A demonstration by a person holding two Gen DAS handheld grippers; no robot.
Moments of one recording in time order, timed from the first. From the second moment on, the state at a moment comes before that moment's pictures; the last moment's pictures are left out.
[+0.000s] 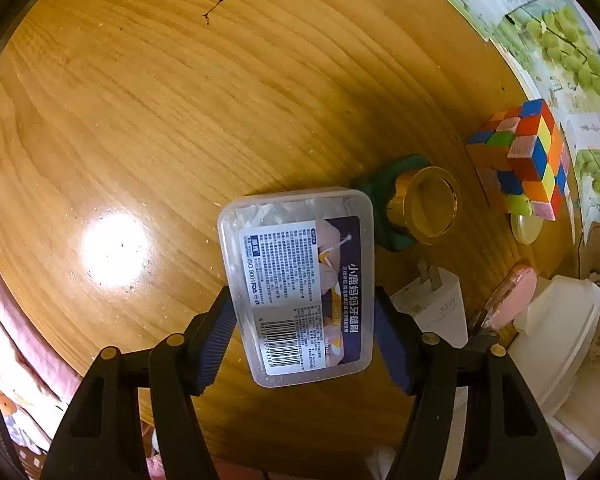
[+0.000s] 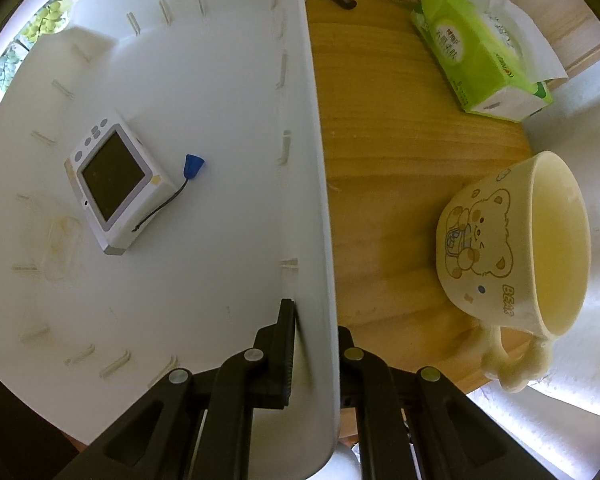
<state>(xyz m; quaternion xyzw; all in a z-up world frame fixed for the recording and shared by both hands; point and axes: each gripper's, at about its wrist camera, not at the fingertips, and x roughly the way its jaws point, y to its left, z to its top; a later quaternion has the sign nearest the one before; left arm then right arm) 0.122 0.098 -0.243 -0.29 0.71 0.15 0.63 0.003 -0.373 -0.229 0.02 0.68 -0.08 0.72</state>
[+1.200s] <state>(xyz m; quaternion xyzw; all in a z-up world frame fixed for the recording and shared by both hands) 0.089 0.036 -0.160 -0.21 0.68 0.12 0.69 0.006 -0.379 -0.230 0.04 0.68 -0.08 0.73</state>
